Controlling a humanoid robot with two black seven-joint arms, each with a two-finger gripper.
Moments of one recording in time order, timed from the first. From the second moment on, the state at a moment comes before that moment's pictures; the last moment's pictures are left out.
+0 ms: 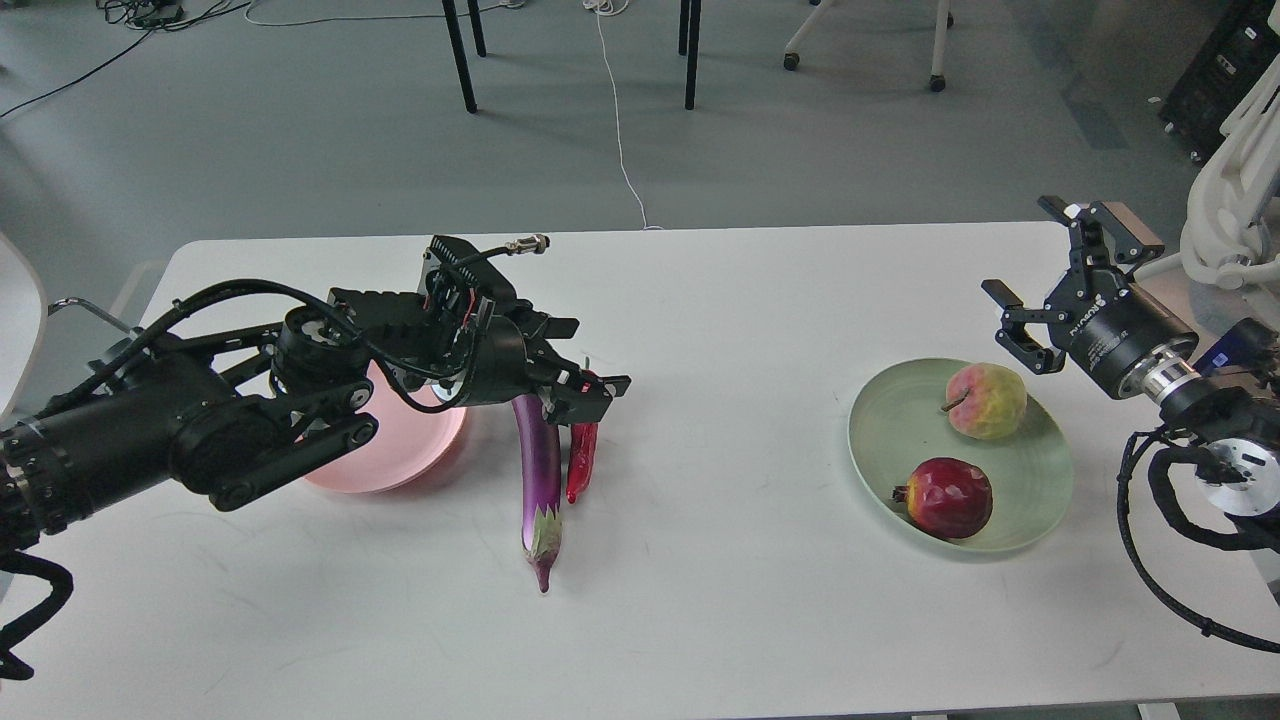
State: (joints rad) left arm -0.99 0.37 -0.22 -1.09 1.91 -0.27 -0.27; right arm 0.70 -0.76 0.29 1.04 0.05 0.30 0.49
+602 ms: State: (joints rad) left arm -1.02 0.20 -0.17 -0.88 1.90 -0.39 -0.23; right arm 0.69 -0.76 0.28 1.04 0.04 0.30 0.49
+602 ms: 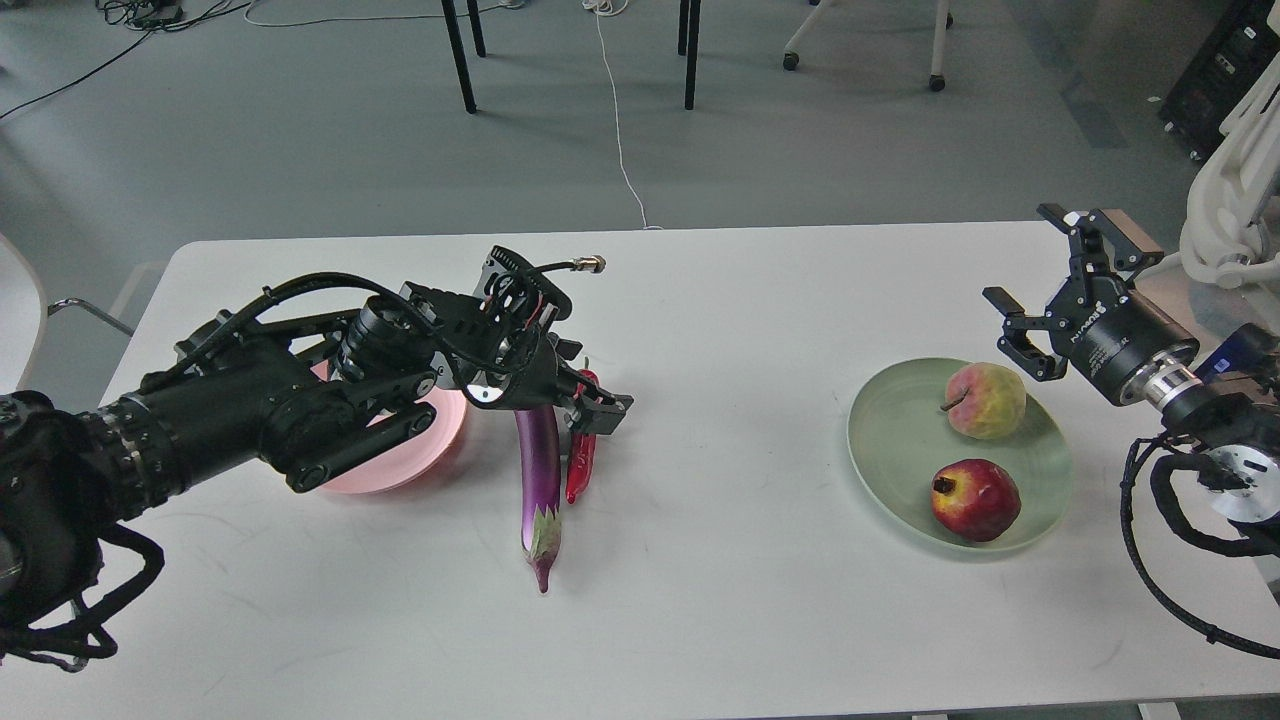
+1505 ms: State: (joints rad) left arm -1.00 0.16 -0.11 -0.79 1.89 -0.39 -0.24; right arm 0.67 -0.76 0.28 1.04 0.03 0.30 0.49
